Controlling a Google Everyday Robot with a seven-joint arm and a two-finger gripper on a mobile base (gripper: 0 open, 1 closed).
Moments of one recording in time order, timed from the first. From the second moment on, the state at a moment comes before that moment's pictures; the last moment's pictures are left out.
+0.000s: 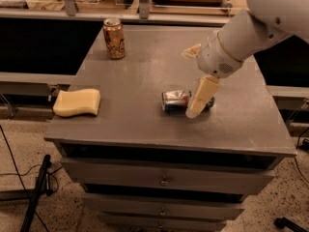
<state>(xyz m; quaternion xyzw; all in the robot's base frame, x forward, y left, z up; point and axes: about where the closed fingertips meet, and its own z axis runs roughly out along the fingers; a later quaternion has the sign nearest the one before) 0.546 -0.087 0.881 -0.68 0.67 0.12 0.27</state>
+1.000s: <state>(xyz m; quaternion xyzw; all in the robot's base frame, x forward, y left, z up) 0.549 -0.117 0.896 -0.75 0.61 0.12 0.25</state>
